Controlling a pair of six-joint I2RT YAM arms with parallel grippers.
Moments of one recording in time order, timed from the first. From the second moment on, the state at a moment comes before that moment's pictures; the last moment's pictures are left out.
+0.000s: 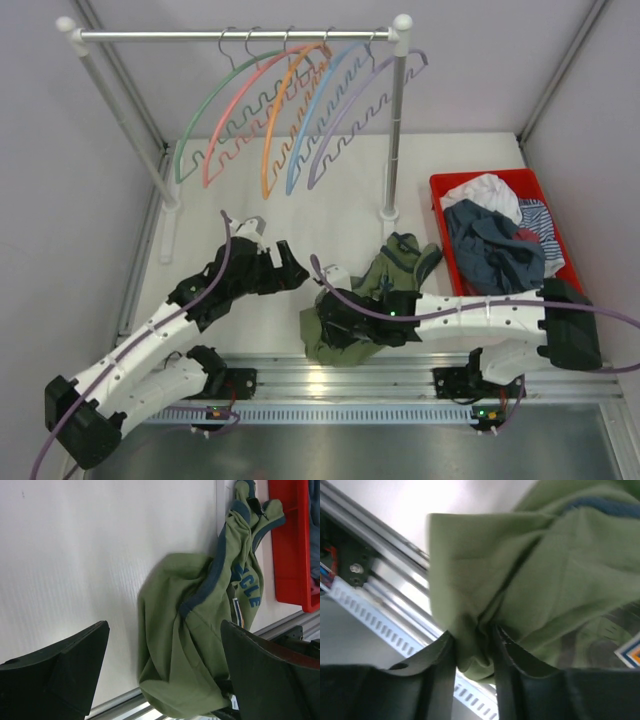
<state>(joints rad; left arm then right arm) -0.64 0.83 0.68 -0.47 0.00 -0.74 1.38 1.41 1.00 -0.50 0.25 0.78</state>
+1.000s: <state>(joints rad) -0.87 1.52 0.72 0.13 0.22 -0.73 0.69 1.39 0.87 -0.45 0.40 0.58</state>
